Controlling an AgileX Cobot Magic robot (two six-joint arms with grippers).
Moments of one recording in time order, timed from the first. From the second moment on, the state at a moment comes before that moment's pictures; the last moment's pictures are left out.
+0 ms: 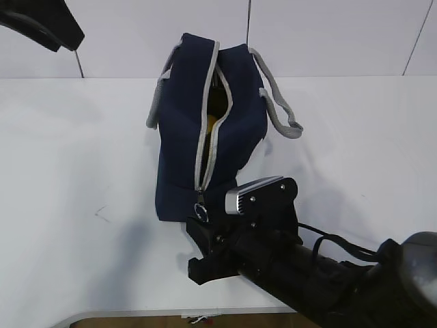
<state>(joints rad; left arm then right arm) -0.26 1.62 -1.69 -0.37 1.24 0.23 0.77 2.00 -0.58 0.11 -1.03 0.23</state>
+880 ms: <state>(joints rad) -0.26 1.62 -1.69 -0.37 1.24 0.23 0.77 2.00 -0.58 0.13 -1.03 0.32</state>
